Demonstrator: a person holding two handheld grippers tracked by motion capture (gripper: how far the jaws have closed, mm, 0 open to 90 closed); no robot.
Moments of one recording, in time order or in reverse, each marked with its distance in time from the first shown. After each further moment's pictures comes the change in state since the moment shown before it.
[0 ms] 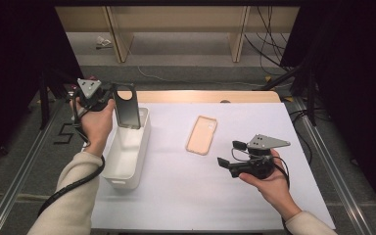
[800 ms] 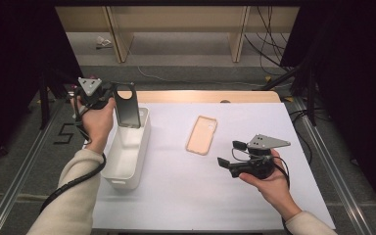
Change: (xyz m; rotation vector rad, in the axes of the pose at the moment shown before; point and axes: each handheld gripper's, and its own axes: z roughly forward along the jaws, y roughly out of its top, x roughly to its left) left arm 0.002 0.000 0.008 0.018 0.015 -0.013; right arm 0.000 0.000 -0.001 0.000 0.005 0.003
